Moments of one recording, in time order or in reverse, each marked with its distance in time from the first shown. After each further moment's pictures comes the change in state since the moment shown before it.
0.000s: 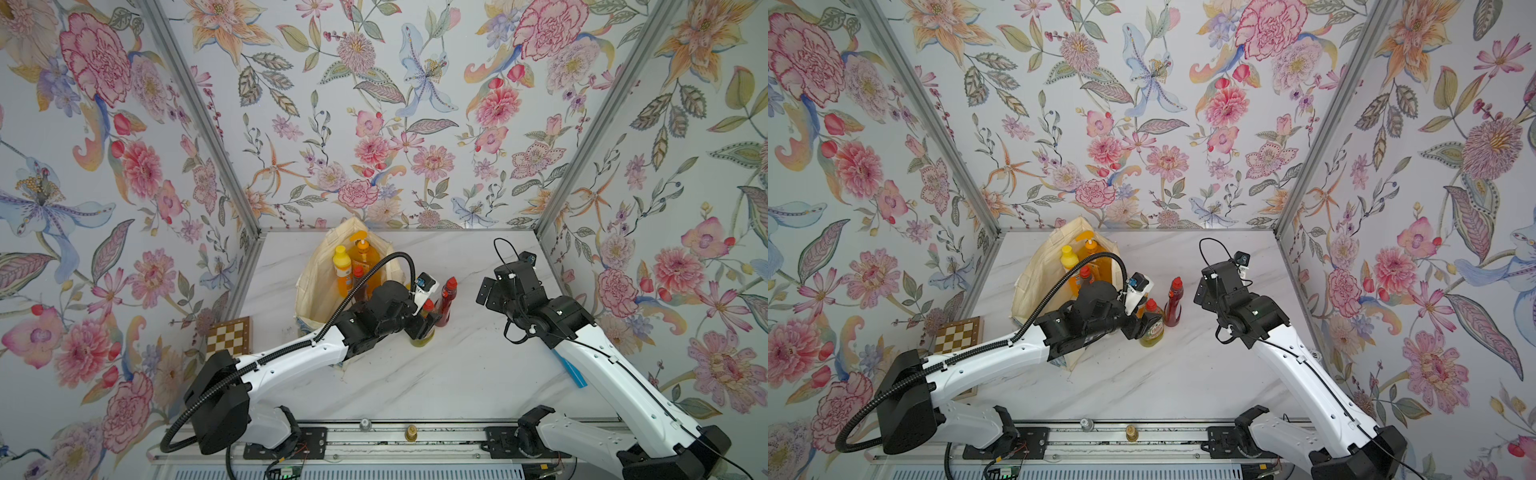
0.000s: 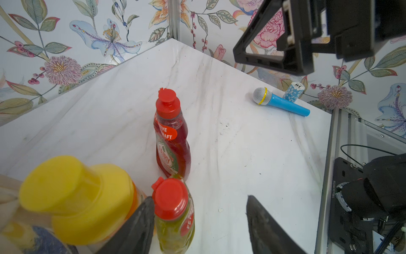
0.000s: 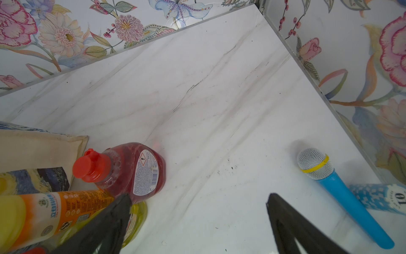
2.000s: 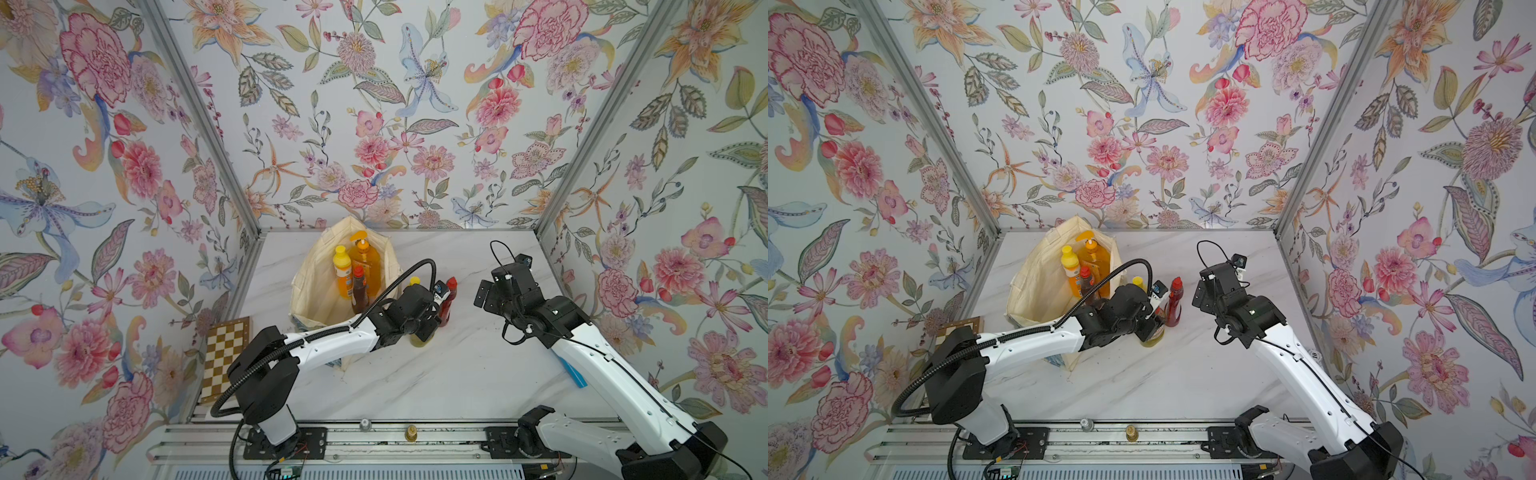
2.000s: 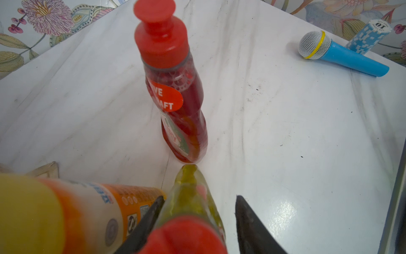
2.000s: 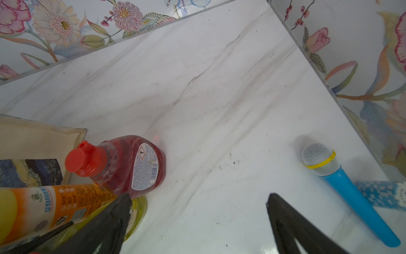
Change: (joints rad) left arm -0.042 0.257 0.106 -0.092 -0.131 0.017; right arm 0.000 0.011 -0.021 0.004 -0.026 0.003
